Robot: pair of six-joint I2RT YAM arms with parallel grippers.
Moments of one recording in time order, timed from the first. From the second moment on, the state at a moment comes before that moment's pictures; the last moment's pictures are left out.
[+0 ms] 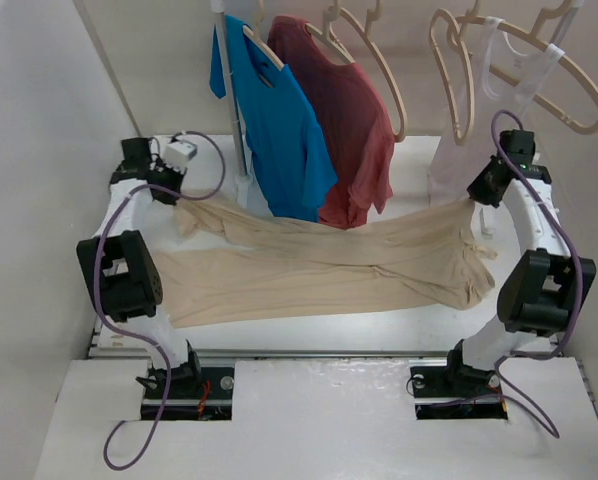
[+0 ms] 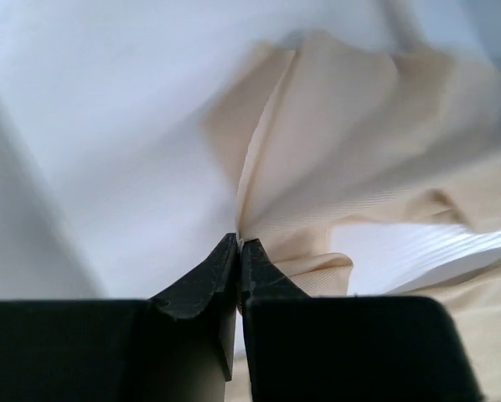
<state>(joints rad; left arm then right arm) 0.17 1.77 1.39 -0.52 0.33 0.61 -0.18 1.65 1.43 -0.69 0.10 0.52</state>
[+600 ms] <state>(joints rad) 0.31 1.58 1.50 -0.55 0.22 0.73 -0.28 1.52 1.44 -0.68 0.06 0.52</state>
